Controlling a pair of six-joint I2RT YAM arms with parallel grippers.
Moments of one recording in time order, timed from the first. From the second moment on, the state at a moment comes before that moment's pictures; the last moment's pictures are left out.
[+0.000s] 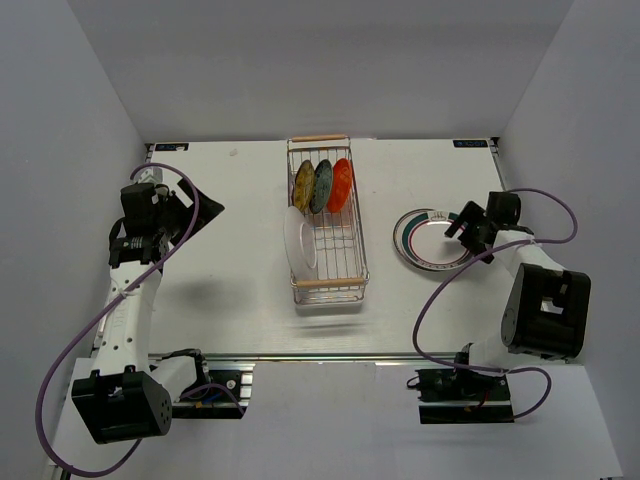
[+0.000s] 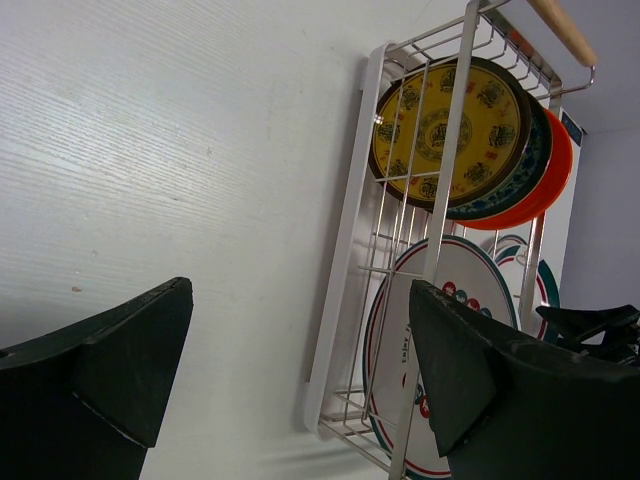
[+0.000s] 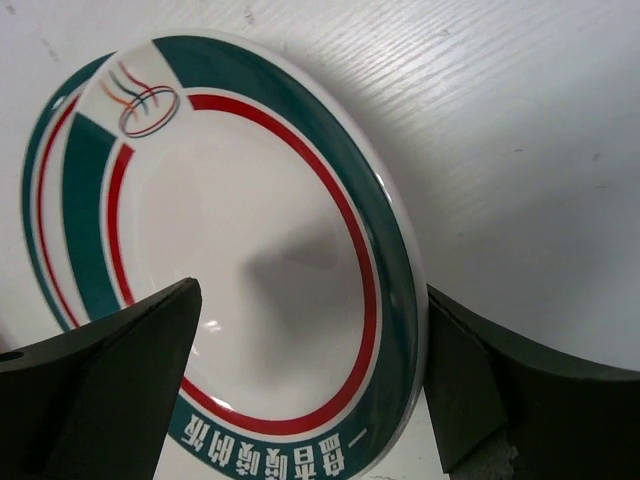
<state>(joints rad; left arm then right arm) 0.12 1.06 0.98 -0.50 0.30 -0.59 -0.17 1.48 0.84 -0.26 -0.08 0.45</state>
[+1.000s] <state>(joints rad) 0.12 1.06 0.98 -0.50 0.30 -0.59 0.32 1.23 1.28 -0.55 -0.06 0.31</state>
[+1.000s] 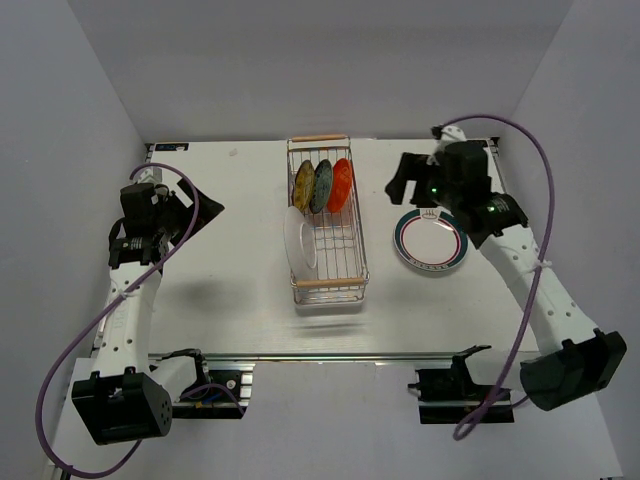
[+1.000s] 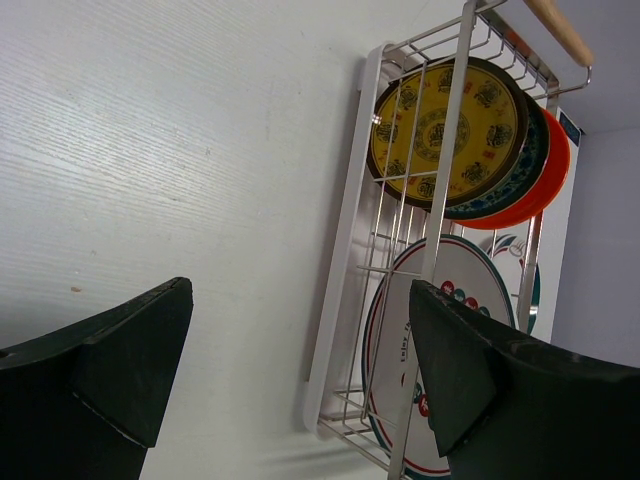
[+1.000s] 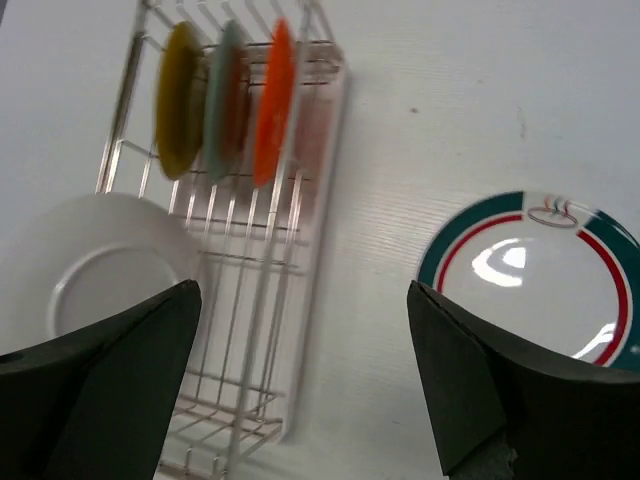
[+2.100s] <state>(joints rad) 0.12 1.05 0.98 -0.50 0.30 -0.59 1.14 1.92 1.89 -0.94 0.62 0.41</state>
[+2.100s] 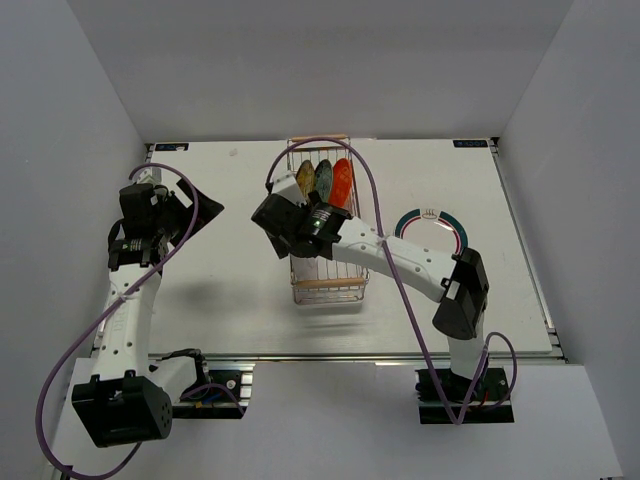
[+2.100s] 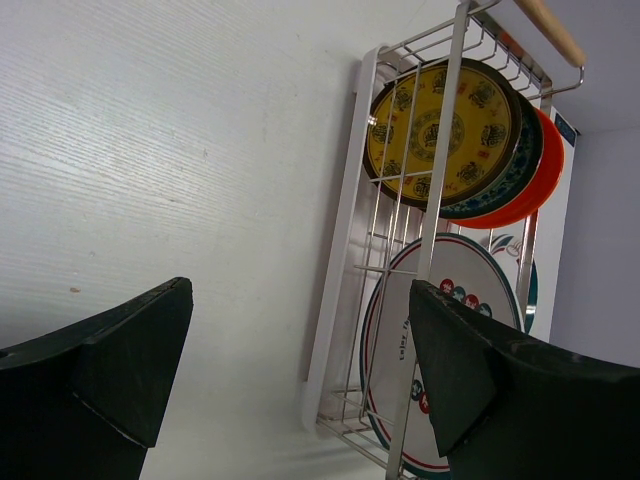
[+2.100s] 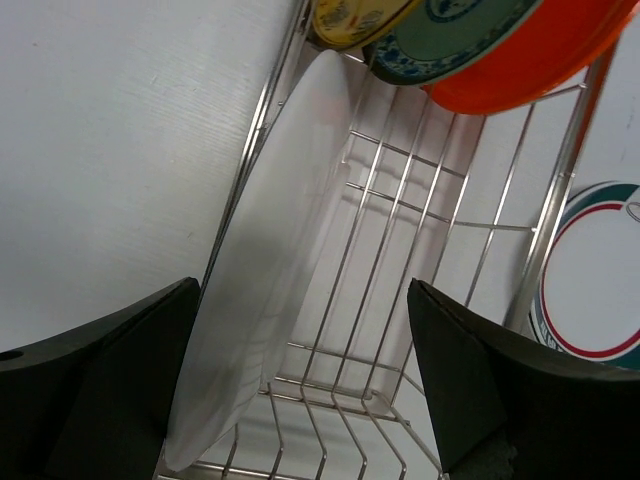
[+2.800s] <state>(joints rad) 0.12 1.03 0.98 -0.50 0.30 -0.59 1.12 1.93 1.93 -1.02 0.74 0.56</state>
